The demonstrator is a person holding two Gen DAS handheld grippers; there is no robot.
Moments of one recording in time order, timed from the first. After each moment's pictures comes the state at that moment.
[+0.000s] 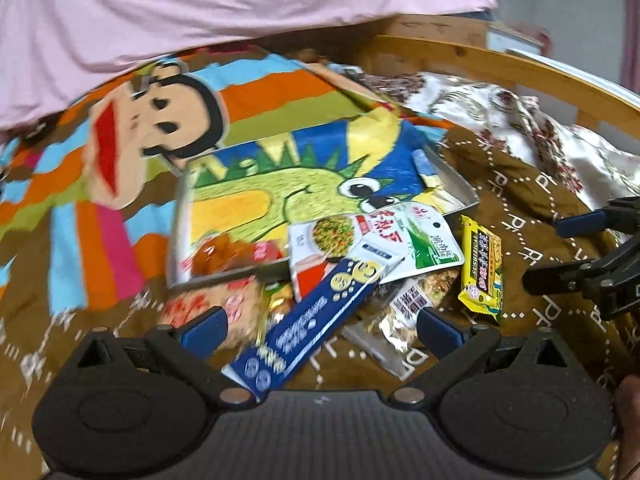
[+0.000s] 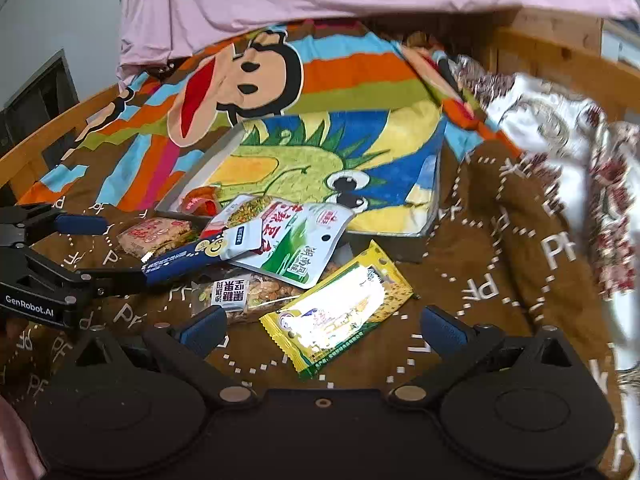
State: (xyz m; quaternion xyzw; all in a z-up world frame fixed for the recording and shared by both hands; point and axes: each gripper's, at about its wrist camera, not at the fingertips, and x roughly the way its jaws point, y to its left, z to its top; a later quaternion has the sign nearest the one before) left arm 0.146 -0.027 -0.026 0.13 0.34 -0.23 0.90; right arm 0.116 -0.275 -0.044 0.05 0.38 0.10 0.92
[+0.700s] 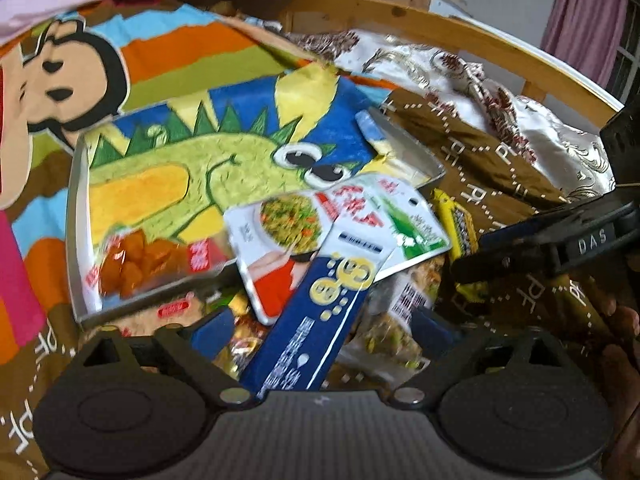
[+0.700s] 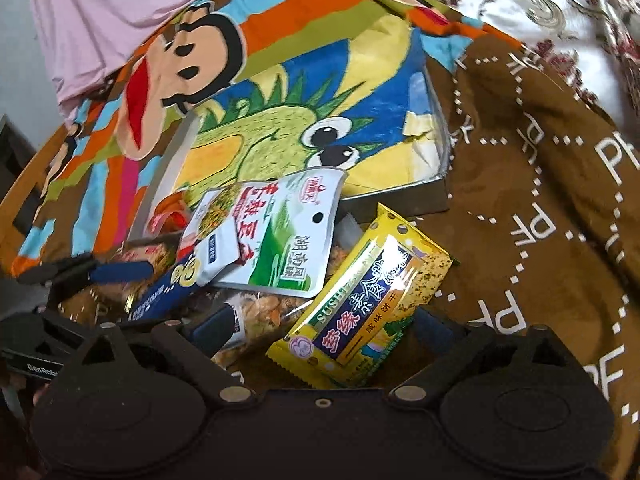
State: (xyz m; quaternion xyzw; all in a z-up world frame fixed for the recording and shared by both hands) left arm 0.223 -0.021 -0.065 0.11 0.41 -0.37 0.83; right arm 0.172 -0.274 -0.078 0.19 0.46 0.05 0.86
